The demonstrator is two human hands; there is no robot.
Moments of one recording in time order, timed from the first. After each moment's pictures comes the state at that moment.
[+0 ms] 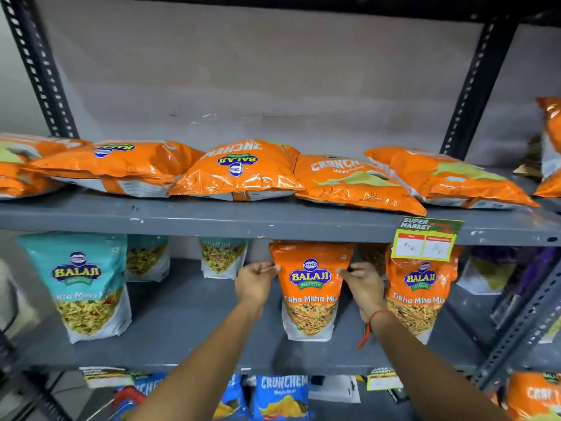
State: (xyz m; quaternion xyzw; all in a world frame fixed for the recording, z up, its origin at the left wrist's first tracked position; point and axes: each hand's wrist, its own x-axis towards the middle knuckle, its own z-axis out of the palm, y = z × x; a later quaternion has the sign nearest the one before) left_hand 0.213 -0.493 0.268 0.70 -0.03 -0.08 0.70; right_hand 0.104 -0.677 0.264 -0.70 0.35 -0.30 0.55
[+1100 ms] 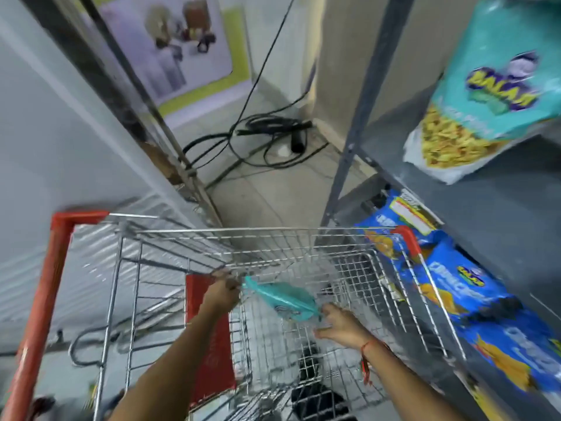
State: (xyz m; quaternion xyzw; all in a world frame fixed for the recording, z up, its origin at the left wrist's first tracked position) left_hand 0.032 0.108 -0.003 0.83 0.34 -0.27 0.34; right_hand 0.107 -0.185 -0.024 -0.81 -0.10 0.49 0.32
